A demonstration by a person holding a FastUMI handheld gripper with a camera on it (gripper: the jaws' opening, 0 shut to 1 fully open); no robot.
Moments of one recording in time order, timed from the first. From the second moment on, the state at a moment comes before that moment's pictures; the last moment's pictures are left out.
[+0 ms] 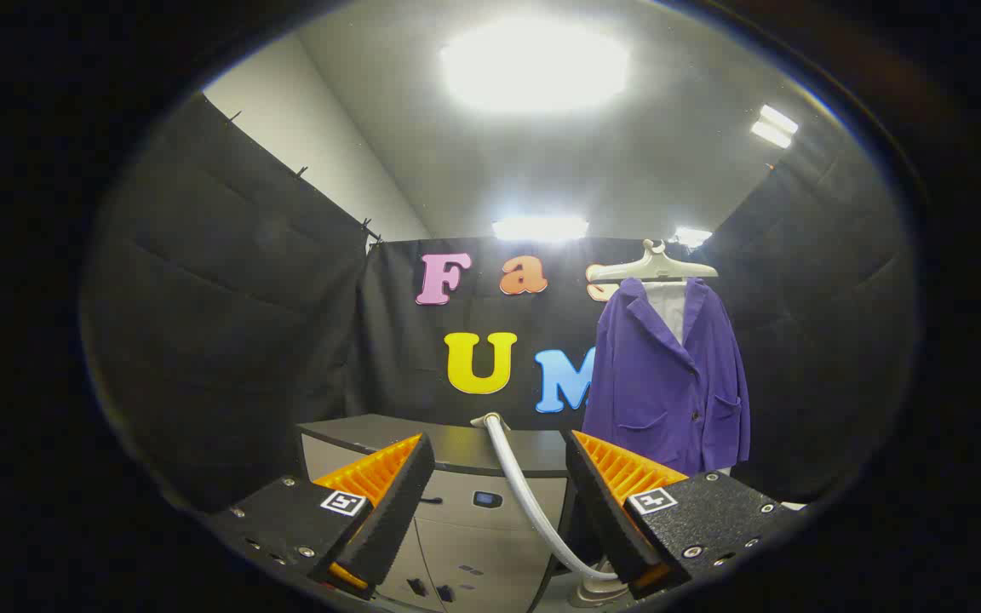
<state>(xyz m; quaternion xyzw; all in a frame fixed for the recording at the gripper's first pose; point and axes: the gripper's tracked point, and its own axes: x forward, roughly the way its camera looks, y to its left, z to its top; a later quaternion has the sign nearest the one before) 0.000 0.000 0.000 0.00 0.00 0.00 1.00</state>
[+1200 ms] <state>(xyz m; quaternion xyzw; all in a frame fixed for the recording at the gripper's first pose) -0.022 -0.069 0.005 -0.01 -0.01 -0.12 0.99</state>
